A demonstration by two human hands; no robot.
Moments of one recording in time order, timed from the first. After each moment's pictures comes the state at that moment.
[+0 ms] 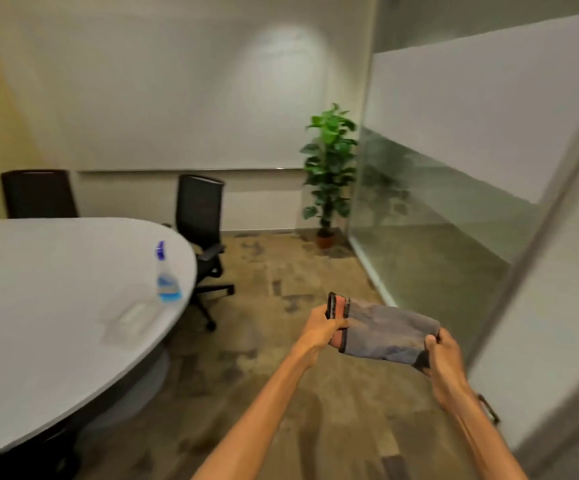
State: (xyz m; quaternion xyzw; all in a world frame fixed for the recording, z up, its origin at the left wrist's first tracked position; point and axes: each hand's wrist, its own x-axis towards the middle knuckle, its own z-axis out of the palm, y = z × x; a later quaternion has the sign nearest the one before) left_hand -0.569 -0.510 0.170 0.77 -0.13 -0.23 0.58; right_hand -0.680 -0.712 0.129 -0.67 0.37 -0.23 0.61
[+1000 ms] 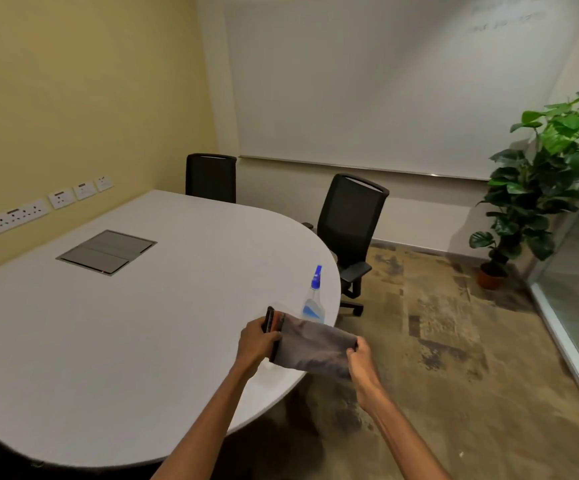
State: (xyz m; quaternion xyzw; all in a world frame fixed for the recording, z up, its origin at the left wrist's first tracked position) left_hand -0.217 -0.069 0.081 0.83 0.17 -0.01 0.53; right_hand -0.218 -0.277 0.061 -0.74 0.20 0.09 0.64
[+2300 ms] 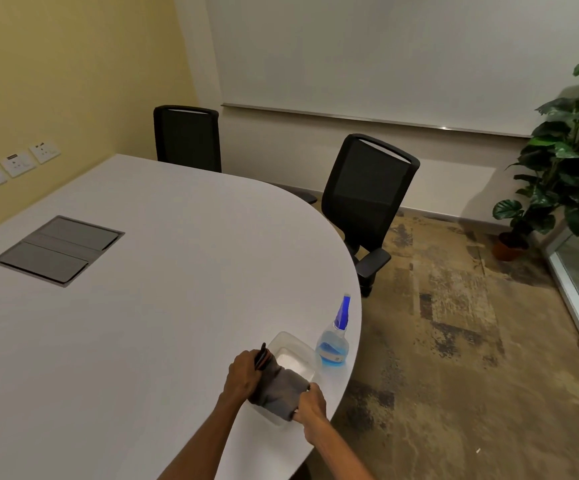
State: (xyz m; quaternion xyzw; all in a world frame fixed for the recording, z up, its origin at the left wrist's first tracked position) left_hand 0.019 0.052 -0.079 0.93 0.15 -0.16 0.30; right_hand -0.018 -0.108 -0.076 -0.63 0.40 0.26 0.61
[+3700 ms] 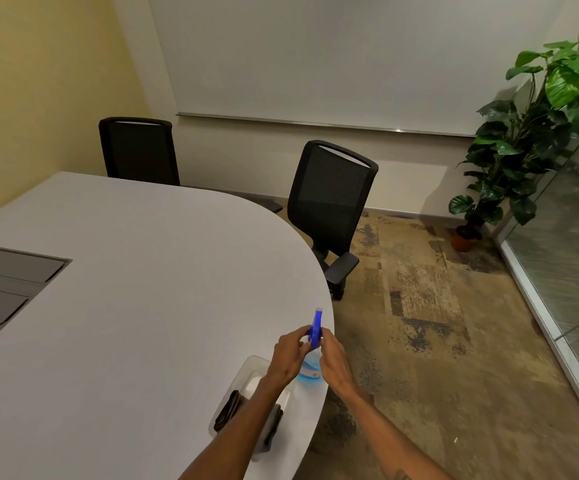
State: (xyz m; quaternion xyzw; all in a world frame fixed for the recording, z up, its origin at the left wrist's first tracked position) left_hand 0.091 -0.084 -0.003 0.87 -0.01 -0.13 0.48; right_hand 0.087 -0.215 -0.056 -0.79 0.12 0.12 0.59
